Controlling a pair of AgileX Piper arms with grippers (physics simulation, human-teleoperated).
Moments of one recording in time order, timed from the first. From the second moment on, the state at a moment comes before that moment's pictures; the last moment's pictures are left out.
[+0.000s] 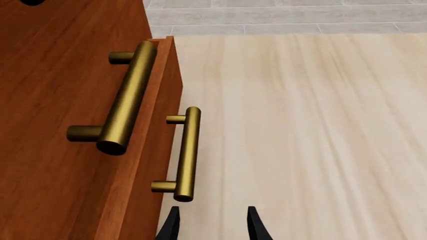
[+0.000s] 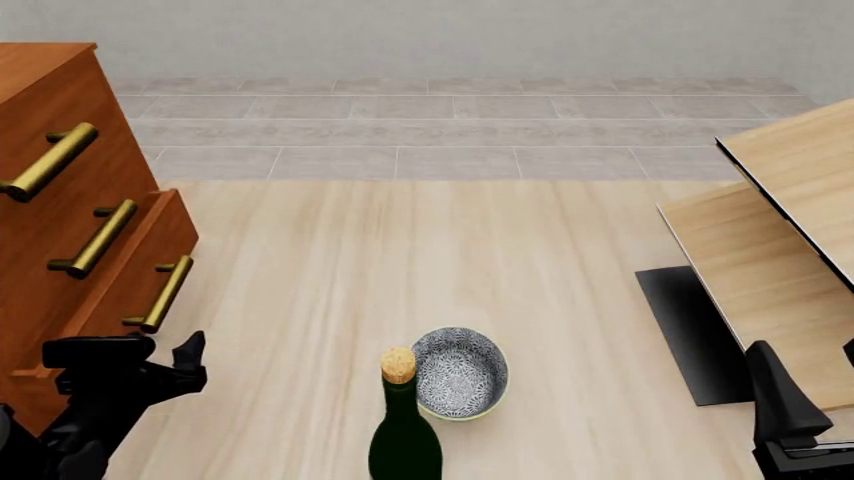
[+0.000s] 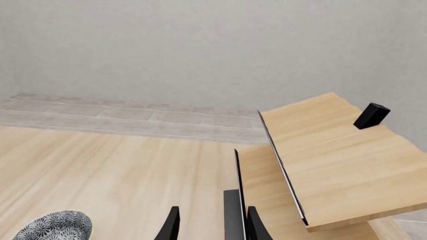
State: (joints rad) left arm 0.06 1.77 -0.09 -1.22 0.04; right arm 0.03 0.00 0.00 -0.02 -0.07
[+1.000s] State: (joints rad) left arm 0.18 1.81 -0.12 -1.22 0.06; right arm 0.03 0.00 0.00 -0.02 -0.07
